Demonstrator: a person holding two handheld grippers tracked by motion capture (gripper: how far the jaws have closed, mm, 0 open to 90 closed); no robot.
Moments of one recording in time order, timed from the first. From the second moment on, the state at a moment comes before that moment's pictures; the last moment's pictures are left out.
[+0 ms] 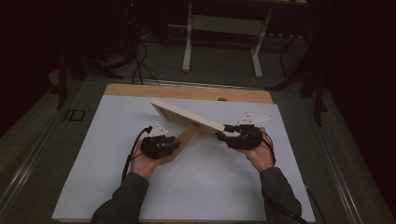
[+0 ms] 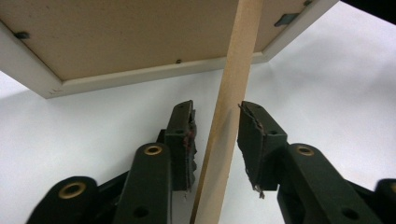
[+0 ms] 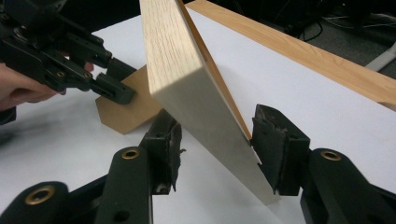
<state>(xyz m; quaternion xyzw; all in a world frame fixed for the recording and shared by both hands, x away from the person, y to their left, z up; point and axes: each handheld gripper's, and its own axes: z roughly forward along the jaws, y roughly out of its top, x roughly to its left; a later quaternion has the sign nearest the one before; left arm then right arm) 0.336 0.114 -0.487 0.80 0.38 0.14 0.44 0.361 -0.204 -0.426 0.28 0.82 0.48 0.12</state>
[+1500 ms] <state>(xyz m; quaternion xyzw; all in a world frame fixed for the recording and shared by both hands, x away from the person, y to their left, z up) 0.330 0.151 -0.460 0.75 0.41 0.12 0.51 0.359 -0.227 -0.454 0.31 0.83 0.44 0.11</state>
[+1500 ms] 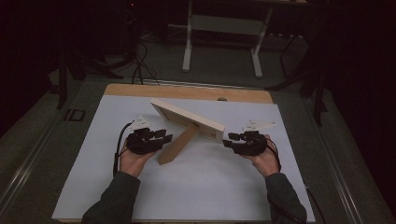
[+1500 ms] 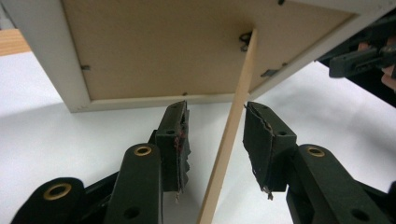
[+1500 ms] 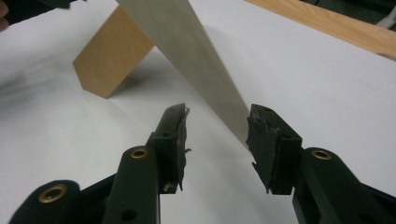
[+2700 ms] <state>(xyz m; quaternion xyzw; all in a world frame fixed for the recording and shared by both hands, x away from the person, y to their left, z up) 0.355 0.149 -0.449 0.72 0.46 0.14 0.49 0.377 -0.230 -0.462 0.38 0.79 0.45 0.15</state>
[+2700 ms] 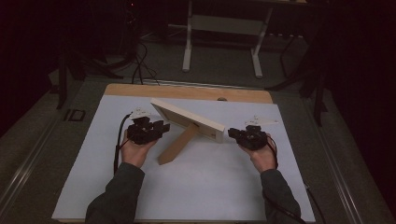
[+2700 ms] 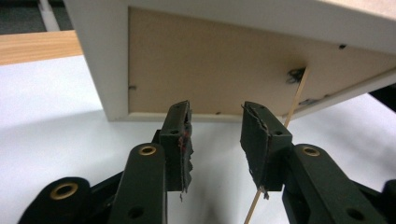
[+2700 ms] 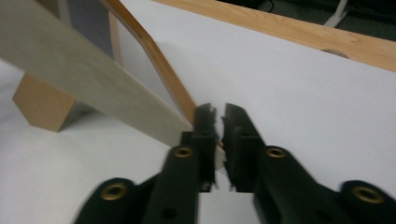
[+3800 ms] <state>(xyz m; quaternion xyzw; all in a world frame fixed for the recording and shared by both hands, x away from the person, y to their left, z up) 0.380 0.127 -0.444 0.74 0.47 0.15 0.46 0.389 -0.202 -0.457 0.38 0.79 0.46 0.14</state>
